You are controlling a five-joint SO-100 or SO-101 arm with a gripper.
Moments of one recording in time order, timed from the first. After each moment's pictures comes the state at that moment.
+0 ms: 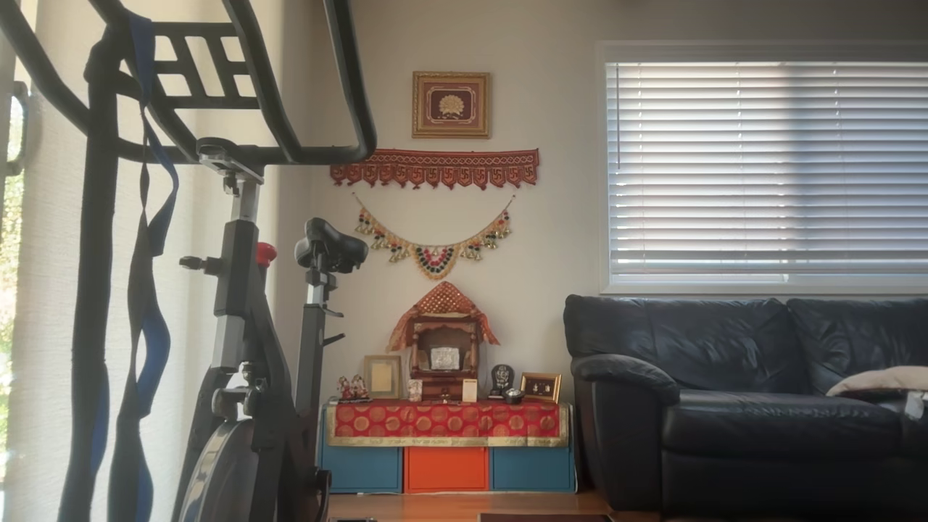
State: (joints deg) arm -34.3 130.2 118.7 77.4 -19.2
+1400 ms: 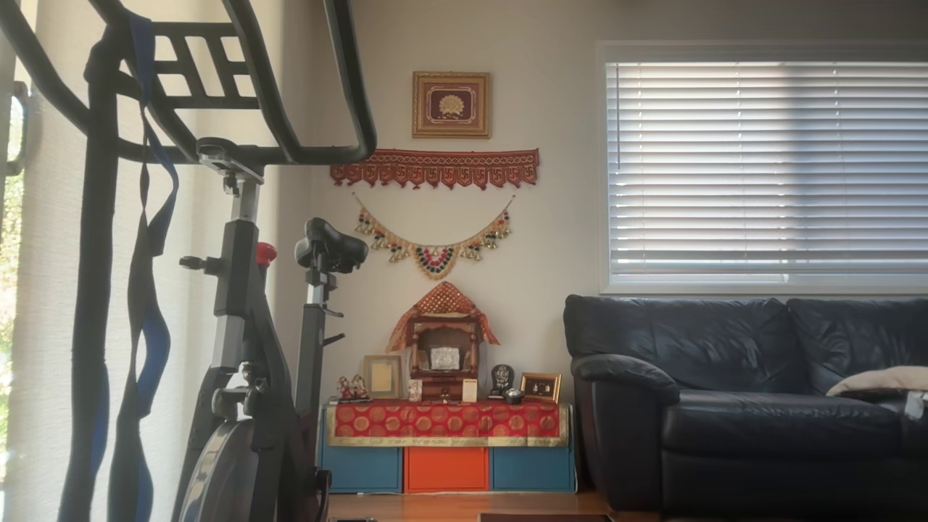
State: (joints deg) arm -37.7 121.7 125.0 60.3 -17.6
